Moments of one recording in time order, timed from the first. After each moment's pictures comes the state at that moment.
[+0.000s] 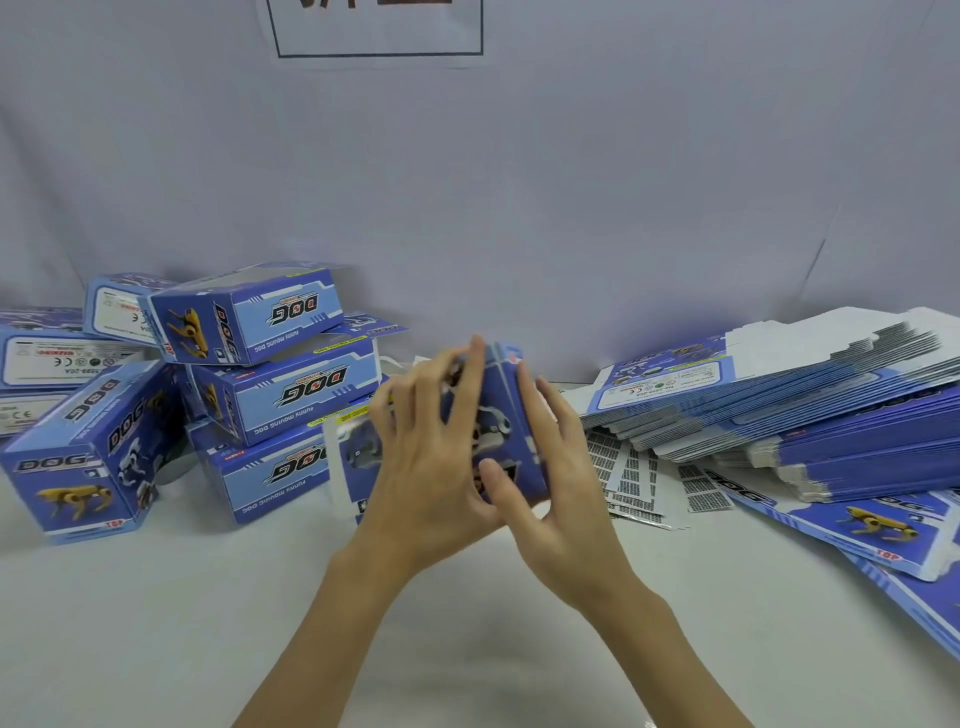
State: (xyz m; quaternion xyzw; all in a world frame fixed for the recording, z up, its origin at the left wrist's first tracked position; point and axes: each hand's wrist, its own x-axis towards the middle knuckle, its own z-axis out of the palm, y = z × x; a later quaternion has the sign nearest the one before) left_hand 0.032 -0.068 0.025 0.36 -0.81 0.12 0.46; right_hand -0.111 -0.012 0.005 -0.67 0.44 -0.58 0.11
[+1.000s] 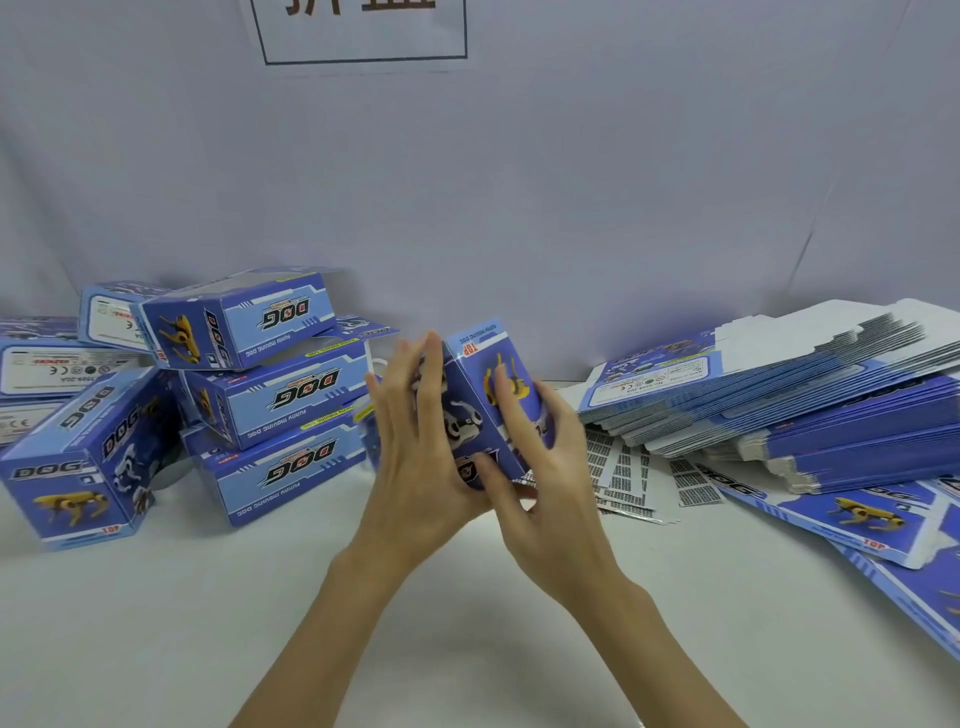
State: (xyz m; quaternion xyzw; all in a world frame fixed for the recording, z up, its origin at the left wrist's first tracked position) left_hand 0.025 -0.080 0.013 0.31 -0.78 0.00 0.54; right_hand -0.113 -0.019 -0.001 -0.68 0.45 -0.58 0.00
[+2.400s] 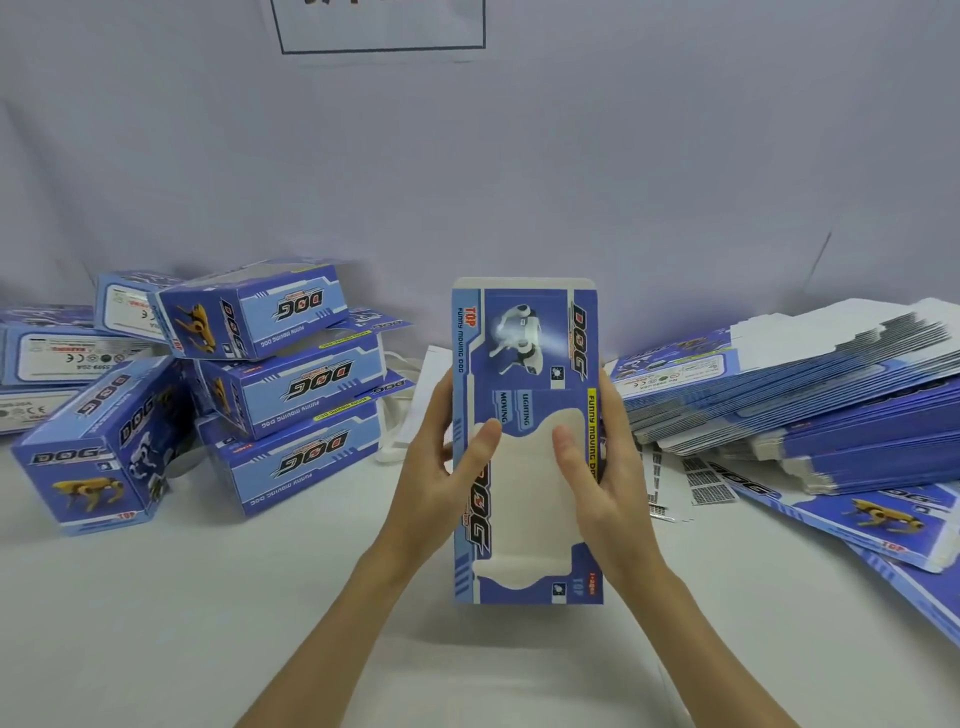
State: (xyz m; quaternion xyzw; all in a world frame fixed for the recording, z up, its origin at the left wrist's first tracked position) left_hand 0.025 -0.064 0.012 0.27 -0.67 -0.42 0.55; right_hand -0.136 -0.015 0.003 -0.57 0.40 -0.68 0.22
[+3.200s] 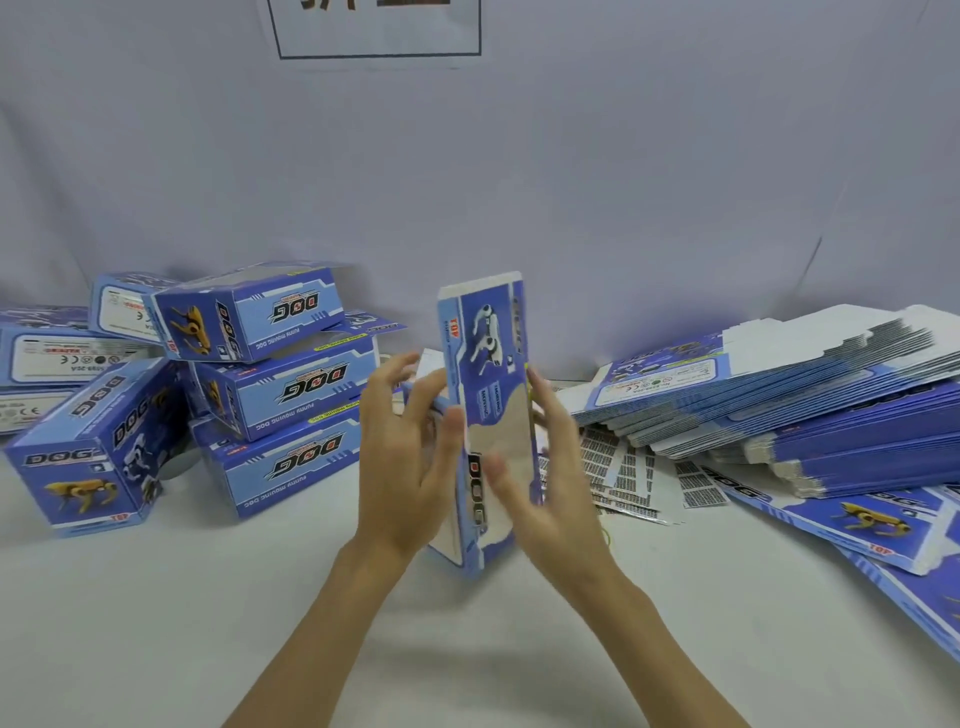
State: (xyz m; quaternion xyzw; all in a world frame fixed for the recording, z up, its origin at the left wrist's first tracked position) left_hand 0.037 -0.087 0.009 0.29 -0.72 -0.14 0.62; right_hand -0.110 -0.021 -0.005 -0.64 0.44 -0.62 0.12
